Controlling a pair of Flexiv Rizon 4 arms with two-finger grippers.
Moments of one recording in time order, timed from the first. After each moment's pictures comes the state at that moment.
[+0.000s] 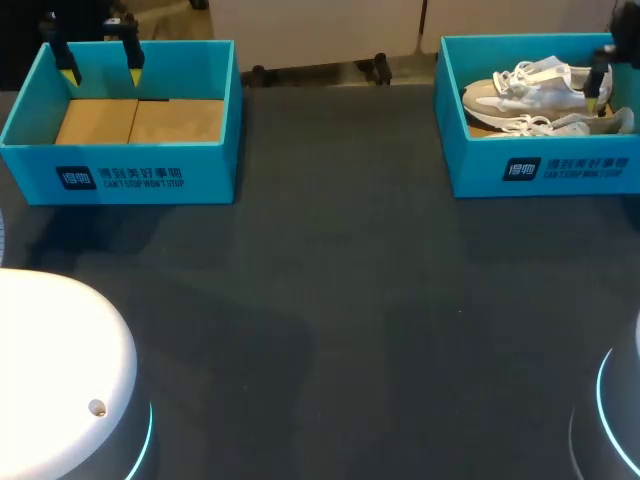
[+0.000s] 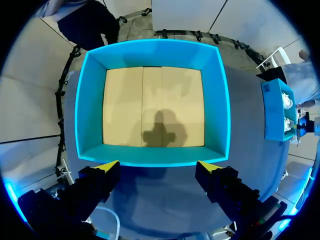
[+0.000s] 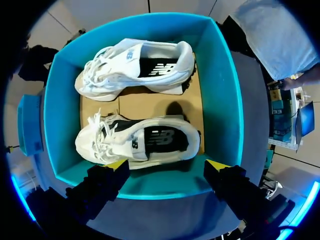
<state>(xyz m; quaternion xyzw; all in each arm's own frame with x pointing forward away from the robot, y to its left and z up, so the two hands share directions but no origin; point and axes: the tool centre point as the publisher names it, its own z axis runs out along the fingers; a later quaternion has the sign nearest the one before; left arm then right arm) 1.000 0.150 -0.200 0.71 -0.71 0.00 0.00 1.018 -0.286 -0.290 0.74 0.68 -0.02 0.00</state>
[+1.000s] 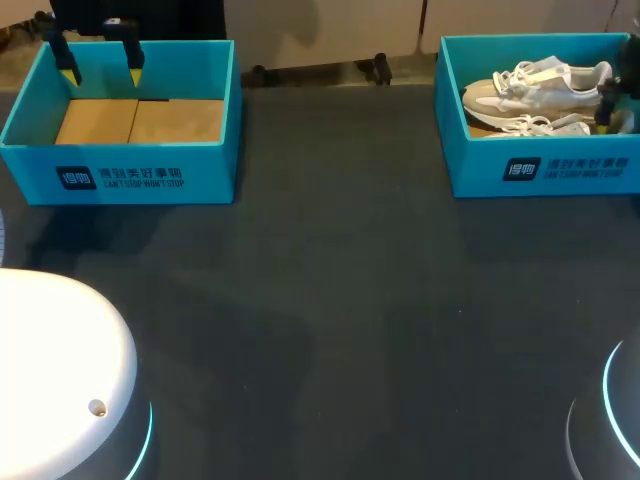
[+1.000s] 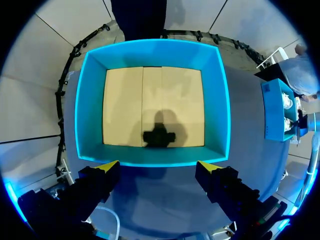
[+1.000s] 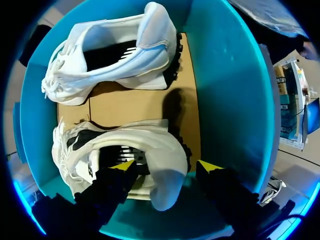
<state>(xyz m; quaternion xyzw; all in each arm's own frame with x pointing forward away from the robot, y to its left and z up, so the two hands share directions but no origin) 1.000 0.150 -0.200 0.71 -0.71 0.00 0.00 1.026 -0.320 -0.359 0.75 0.66 -0.03 -0.03</state>
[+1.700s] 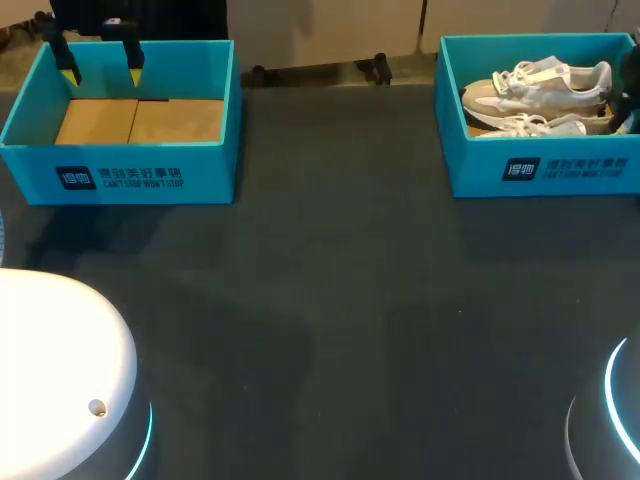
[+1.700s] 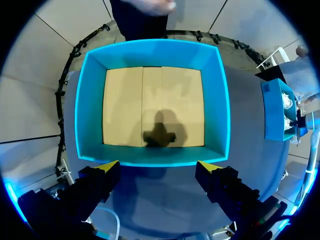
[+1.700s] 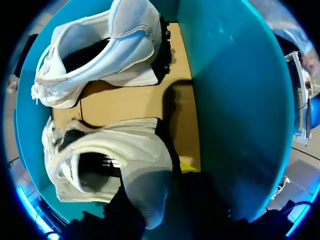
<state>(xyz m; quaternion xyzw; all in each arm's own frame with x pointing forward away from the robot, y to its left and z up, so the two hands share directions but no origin) 1.000 0.150 -0.200 0.71 -0.71 0.00 0.00 1.024 -0.326 -0.377 0.76 0.65 -0.03 -0.05</state>
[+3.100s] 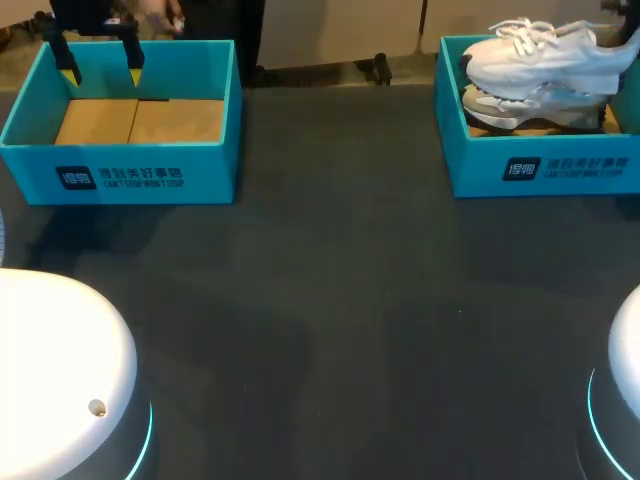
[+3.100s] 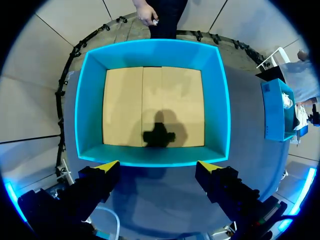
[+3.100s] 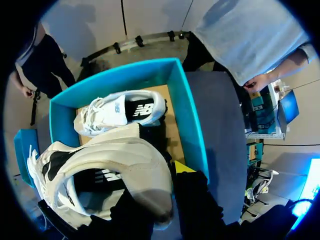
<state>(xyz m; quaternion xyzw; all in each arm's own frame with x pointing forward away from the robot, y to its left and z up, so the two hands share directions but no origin) 1.000 0.150 -0.200 0.71 -0.71 0.00 0.00 1.069 -0.303 -0.211 0.79 0.61 -0.03 0.09</state>
